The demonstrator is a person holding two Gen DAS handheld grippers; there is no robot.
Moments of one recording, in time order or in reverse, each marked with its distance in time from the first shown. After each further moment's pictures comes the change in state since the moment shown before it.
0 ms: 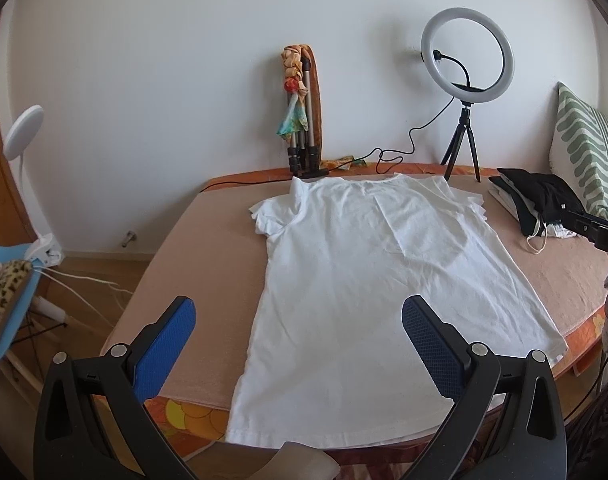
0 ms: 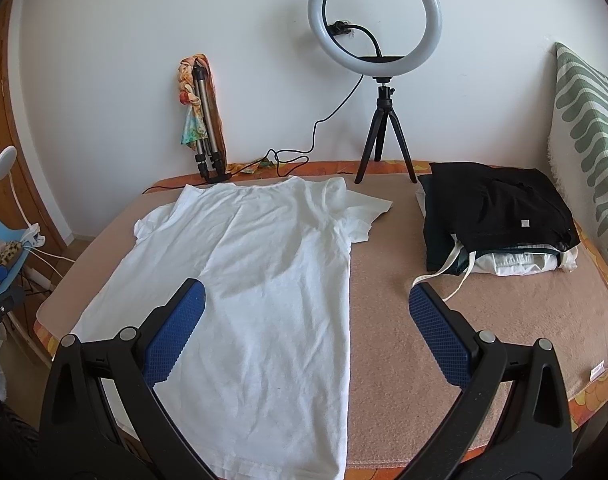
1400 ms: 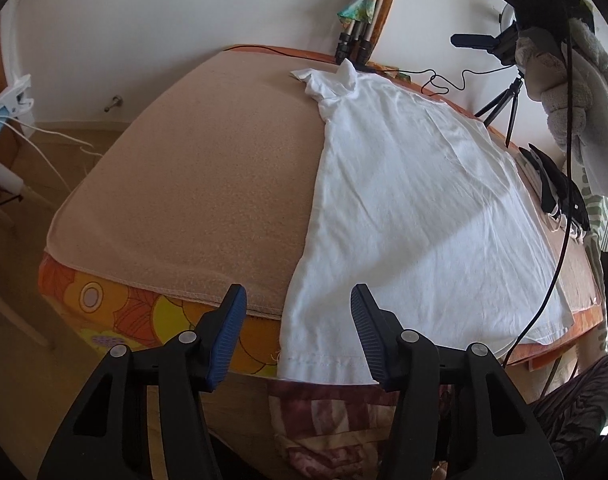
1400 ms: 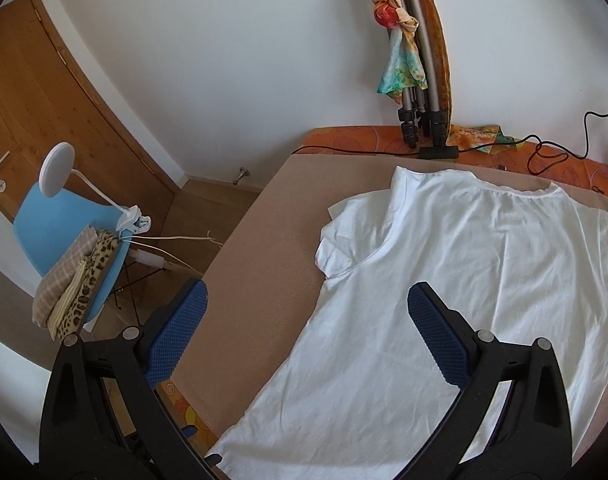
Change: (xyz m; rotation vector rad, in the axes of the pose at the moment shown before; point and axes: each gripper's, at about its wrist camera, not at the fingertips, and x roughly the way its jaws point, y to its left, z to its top) left arm 0.072 0.099 -0.086 -0.253 0.341 -0.150; right arm 0.199 0.266 0.131 -0.069 0.376 0.467
